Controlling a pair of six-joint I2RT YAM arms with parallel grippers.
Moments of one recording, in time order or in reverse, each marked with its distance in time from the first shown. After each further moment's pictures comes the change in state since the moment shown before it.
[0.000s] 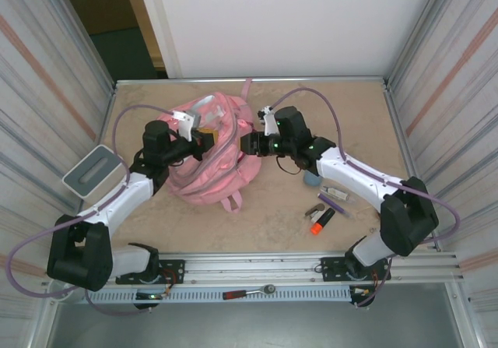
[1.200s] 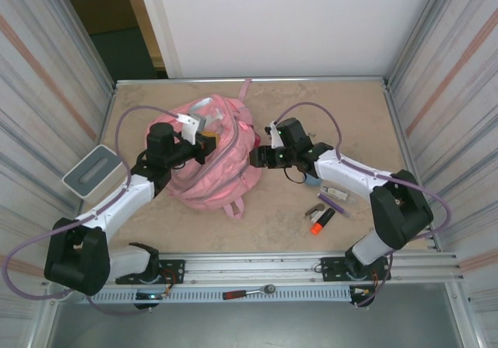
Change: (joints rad) left arm -0.042 -0.022 0.000 -0.066 -0.079 0.063; right arm -0.050 0.054 -0.107 -0.072 0.029 -0.048
